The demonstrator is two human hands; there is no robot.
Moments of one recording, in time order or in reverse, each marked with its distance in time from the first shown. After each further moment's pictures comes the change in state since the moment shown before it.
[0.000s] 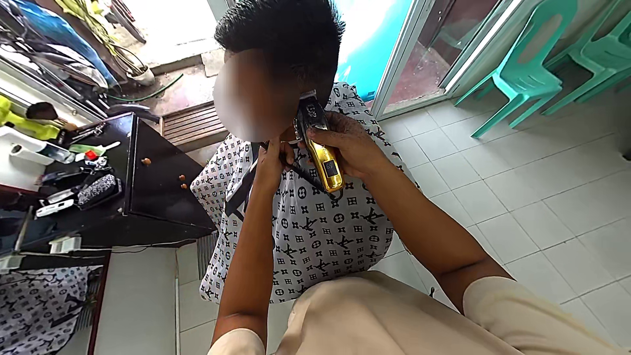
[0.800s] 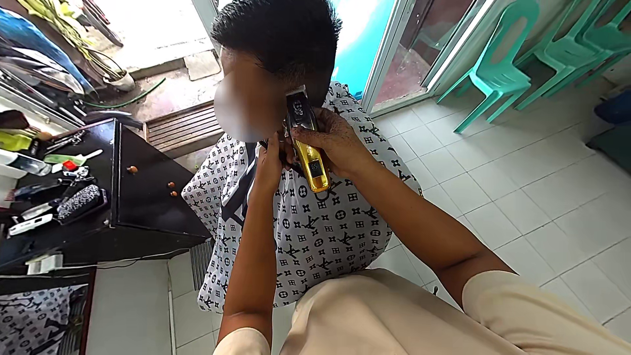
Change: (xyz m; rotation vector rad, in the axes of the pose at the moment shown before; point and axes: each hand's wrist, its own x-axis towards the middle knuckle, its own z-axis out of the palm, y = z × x) left_hand 0.001 -0.007 -0.007 0.021 -0.022 0.017; right_hand 0.004 0.008 0.031 -0.114 0.095 -0.068
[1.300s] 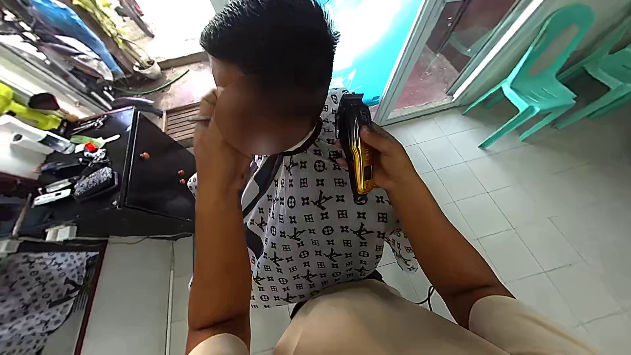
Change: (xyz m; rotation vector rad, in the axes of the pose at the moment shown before) left_hand 0.008 0.106 0.028 -0.056 0.229 0.120; right_hand 0.004 0.021 -0.133 0.353 -0.123 0.010
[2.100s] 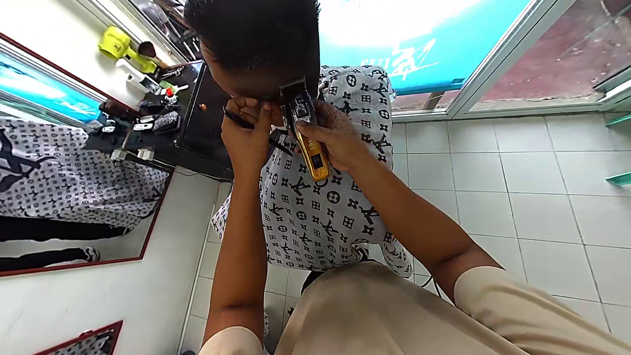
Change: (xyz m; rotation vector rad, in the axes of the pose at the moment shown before) left_hand -0.019 -0.071 0.075 0.961 0.546 0.079; right_hand 0.052 -0.001 -0.005 -0.026 -0.370 0.167
